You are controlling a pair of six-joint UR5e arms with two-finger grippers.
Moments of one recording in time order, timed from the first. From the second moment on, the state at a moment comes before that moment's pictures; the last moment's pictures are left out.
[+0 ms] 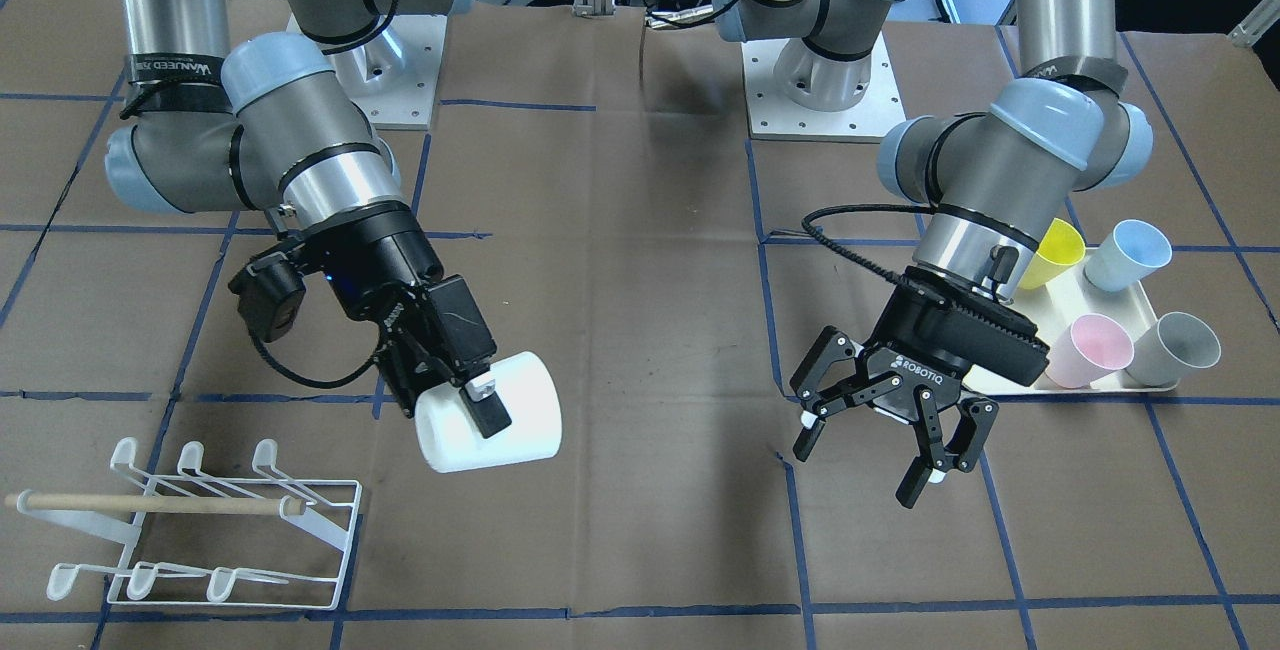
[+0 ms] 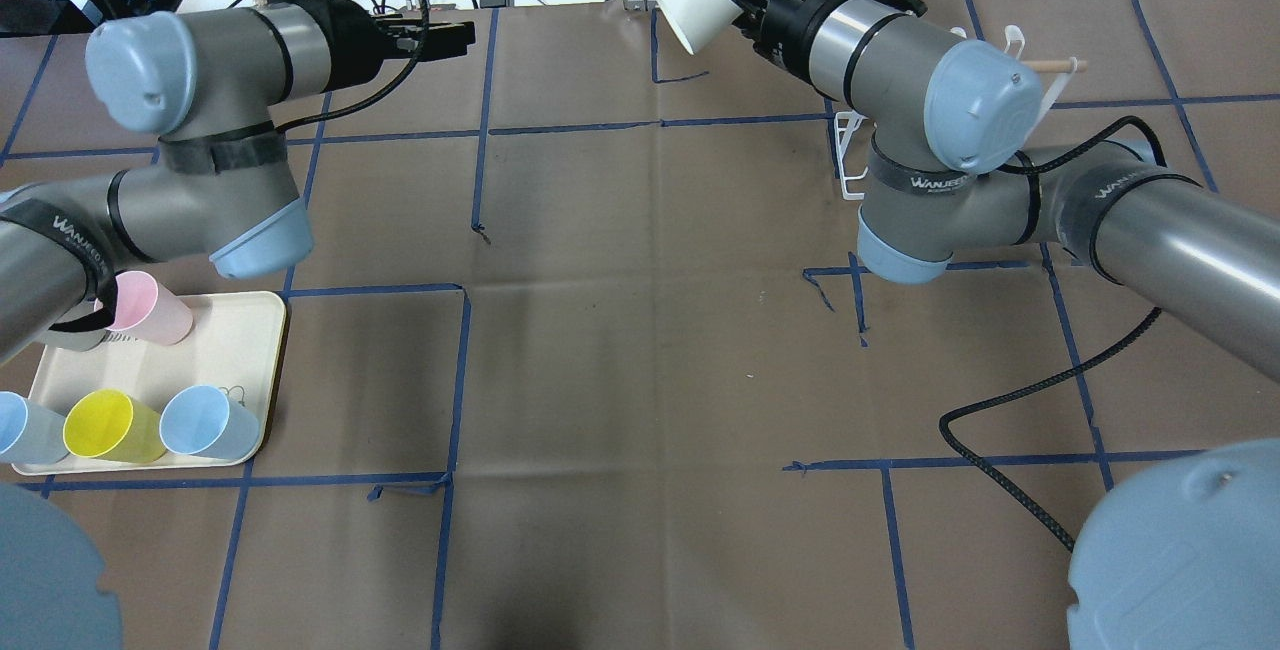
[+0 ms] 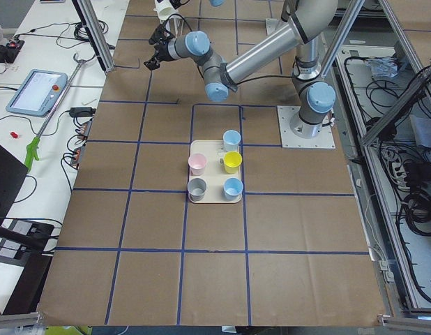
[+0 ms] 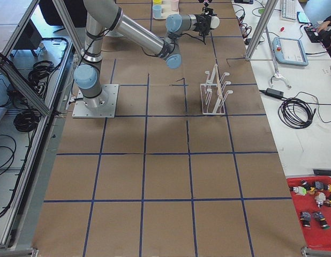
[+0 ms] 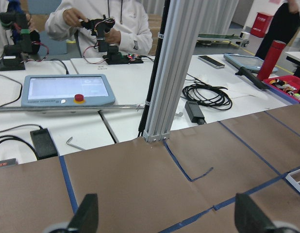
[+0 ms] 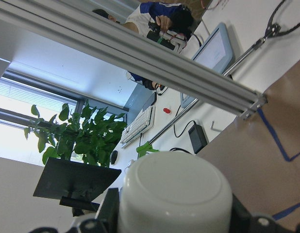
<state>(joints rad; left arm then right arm) -1.46 -1.87 -1.82 -0.27 1.15 0.19 1.61 -1.19 1.87 -3.47 -1.12 0.92</state>
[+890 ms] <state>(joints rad) -1.54 -1.62 -1.66 -1.30 1.53 0.08 1.42 -1.17 1.86 -3.47 -1.31 0.08</state>
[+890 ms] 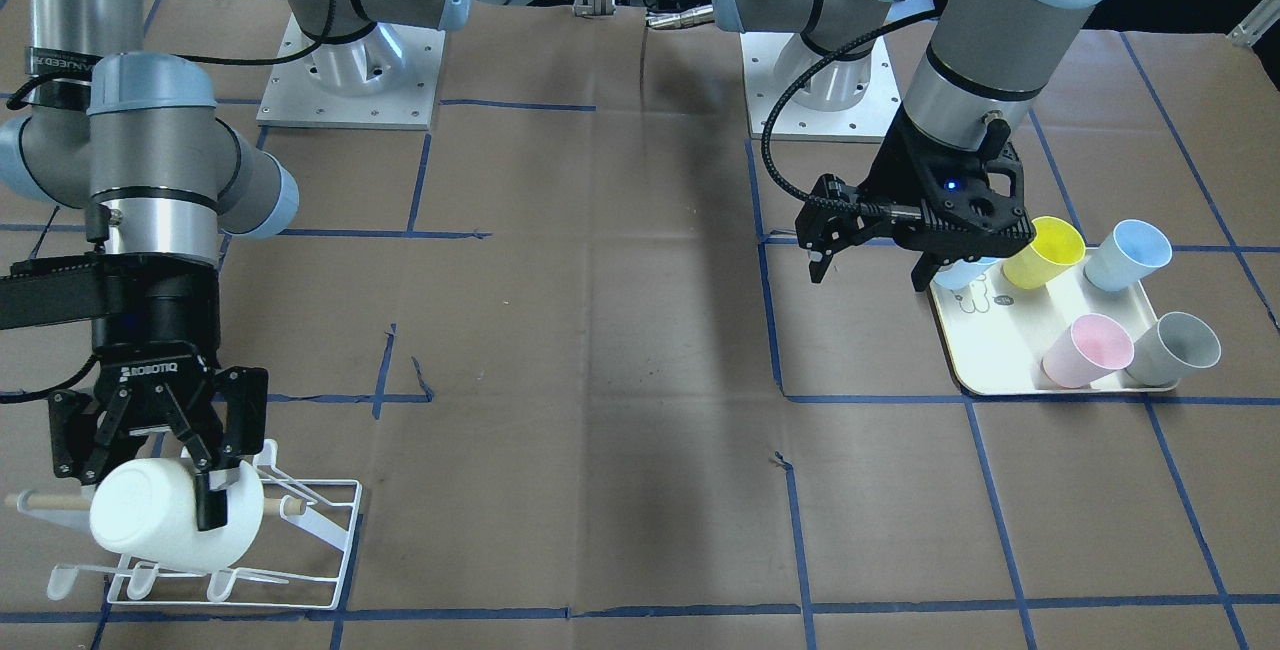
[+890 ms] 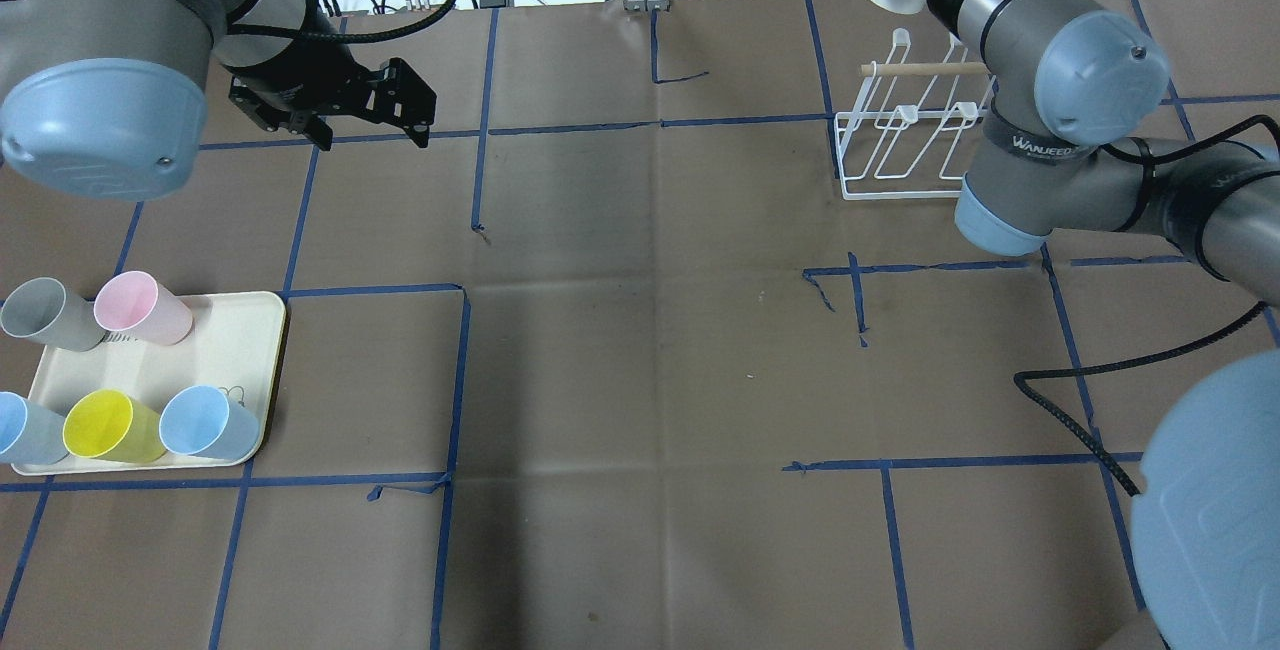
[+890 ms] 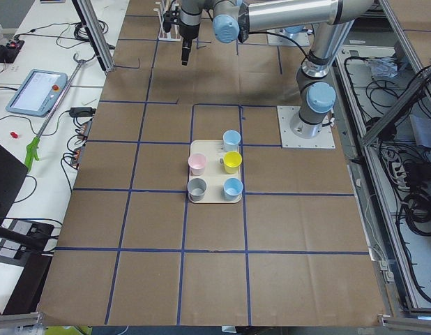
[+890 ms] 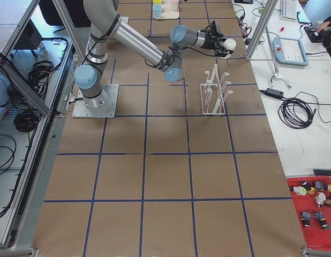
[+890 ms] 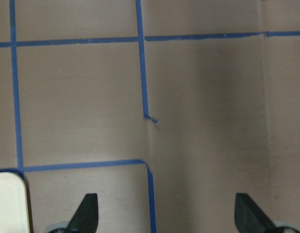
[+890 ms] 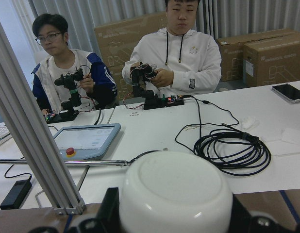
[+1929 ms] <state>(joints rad) -1.30 -1.50 -1.75 -1.41 1.56 0.37 1.39 -1.00 1.79 -3.57 -1.31 0.00</state>
